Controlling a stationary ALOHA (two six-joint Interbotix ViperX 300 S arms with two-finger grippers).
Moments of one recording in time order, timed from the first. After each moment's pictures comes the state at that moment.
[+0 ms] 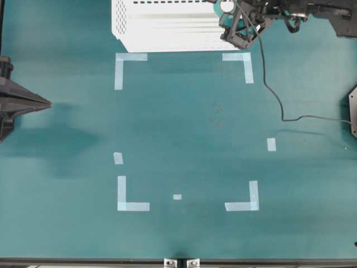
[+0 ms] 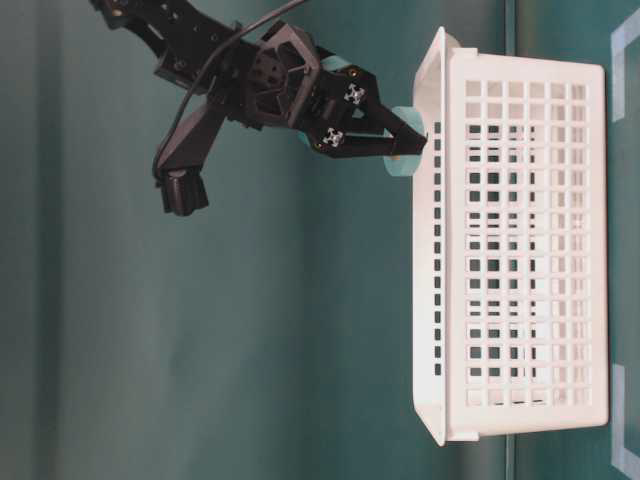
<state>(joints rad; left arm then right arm) -0.03 -1.42 1.58 -0.03 0.03 -0.04 -0.33 -0.08 0.41 -0.40 0.70 0.47</state>
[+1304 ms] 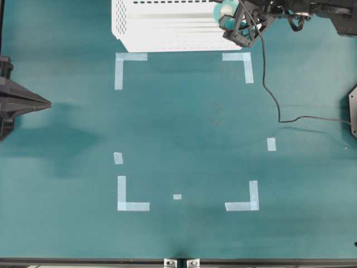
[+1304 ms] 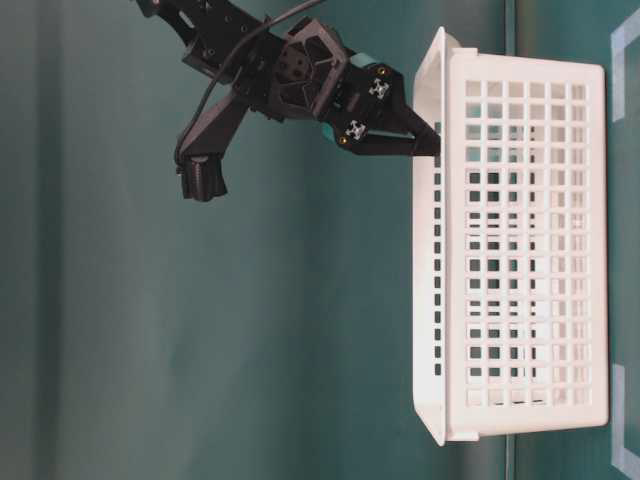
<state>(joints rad) -0.03 -1.42 1.58 -0.03 0.03 -0.04 -0.36 -0.08 0.48 -0.40 0.58 0.44</state>
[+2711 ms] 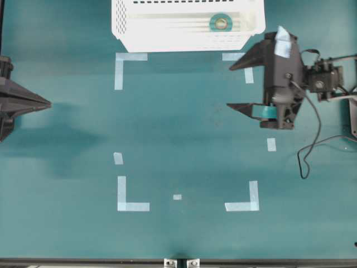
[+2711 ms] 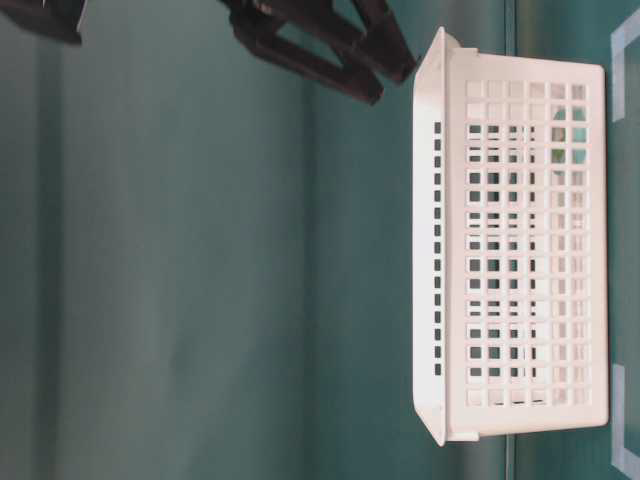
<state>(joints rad) -0.03 -1.42 1.58 -0.03 0.03 -0.04 0.02 -0.41 0.78 -0.41 0.29 0.52</state>
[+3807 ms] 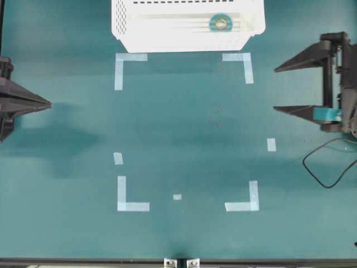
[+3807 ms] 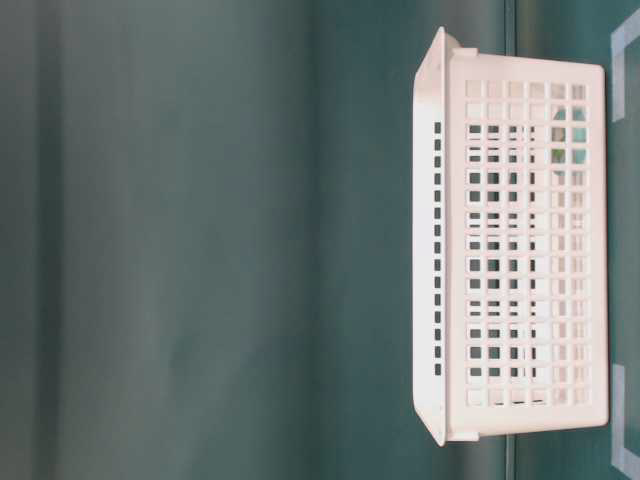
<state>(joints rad) -0.03 -1.42 1.58 -0.03 0.02 -0.04 0.05 -0.84 1.06 -0.40 0.23 0.52</state>
